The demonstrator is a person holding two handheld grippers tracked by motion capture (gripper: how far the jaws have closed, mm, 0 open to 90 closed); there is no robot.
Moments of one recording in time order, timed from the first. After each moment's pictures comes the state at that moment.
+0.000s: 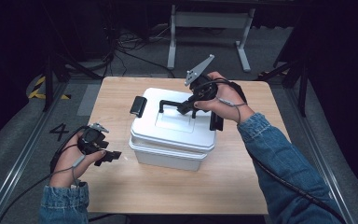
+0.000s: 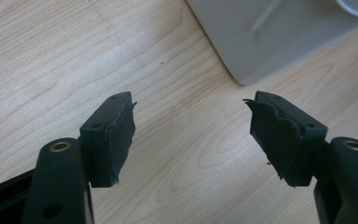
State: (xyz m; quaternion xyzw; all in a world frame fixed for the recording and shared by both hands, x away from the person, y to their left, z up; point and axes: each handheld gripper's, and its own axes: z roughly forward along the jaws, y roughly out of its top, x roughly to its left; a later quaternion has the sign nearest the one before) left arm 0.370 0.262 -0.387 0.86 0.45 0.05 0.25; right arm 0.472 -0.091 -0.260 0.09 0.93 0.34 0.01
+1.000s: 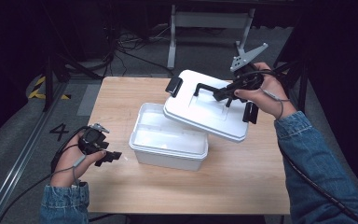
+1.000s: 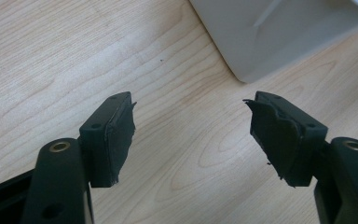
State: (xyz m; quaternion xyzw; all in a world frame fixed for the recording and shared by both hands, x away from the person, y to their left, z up) left arm 0.371 0.261 -0.390 0.86 0.45 0.05 0.24; right arm 0.477 -0.195 -0.232 0.16 0.91 0.38 0.06
